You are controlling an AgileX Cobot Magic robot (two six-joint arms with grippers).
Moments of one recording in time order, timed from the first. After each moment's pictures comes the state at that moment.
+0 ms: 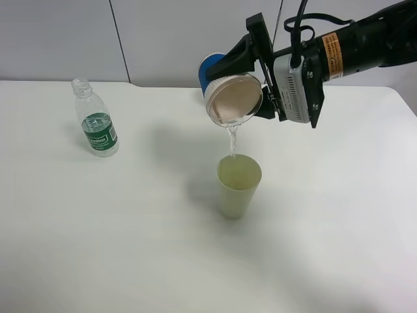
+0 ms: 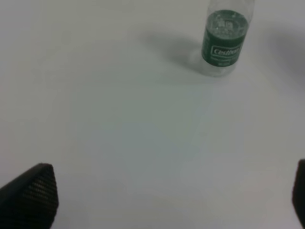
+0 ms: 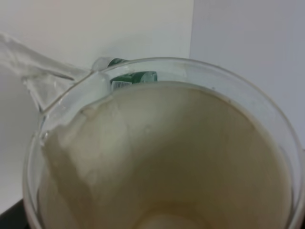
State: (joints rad) left arm 0.00 -0.01 -0.50 0.01 1.05 0.00; right arm 0.25 1.73 -1.06 -1.76 -1.07 -0.64
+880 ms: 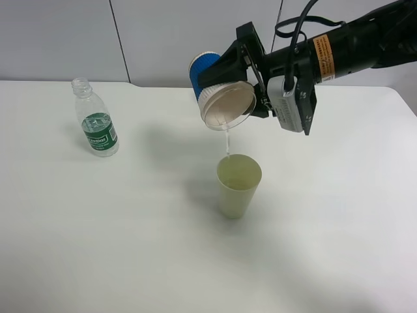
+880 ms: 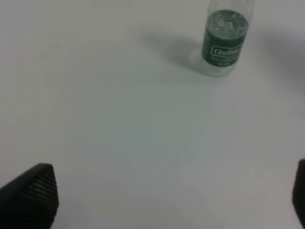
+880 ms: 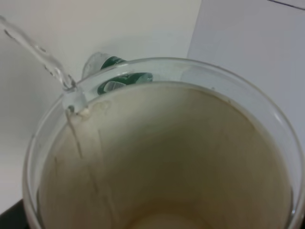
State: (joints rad) left arm 0.00 -0.01 -0.50 0.01 1.05 0.00; right arm 0.28 1.73 -1.06 -1.75 -1.03 -0.81
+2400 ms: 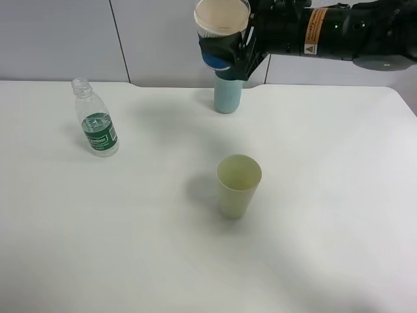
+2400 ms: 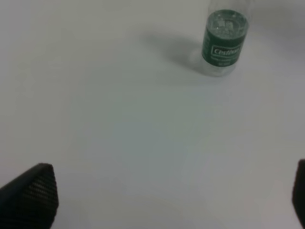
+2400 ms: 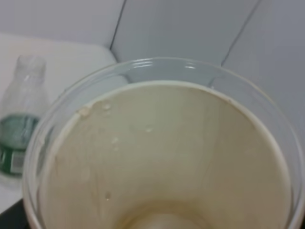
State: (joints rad) left arm 0.00 -0.01 -0.50 0.01 1.05 0.00; right arm 0.31 1.75 -1.06 -1.11 -0.83 0.45
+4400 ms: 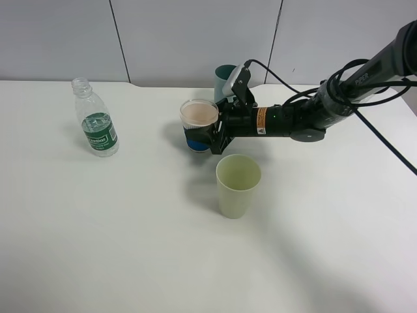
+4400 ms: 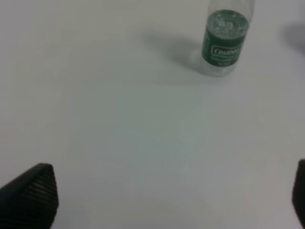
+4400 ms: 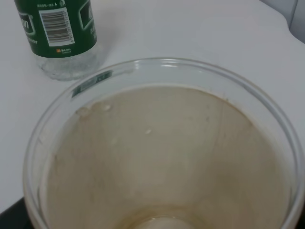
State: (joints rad) left arm 0.00 -0.01 -0.50 0.01 1.05 0.00; right arm 0.32 2.32 -1.20 -1.10 -1.00 0.42
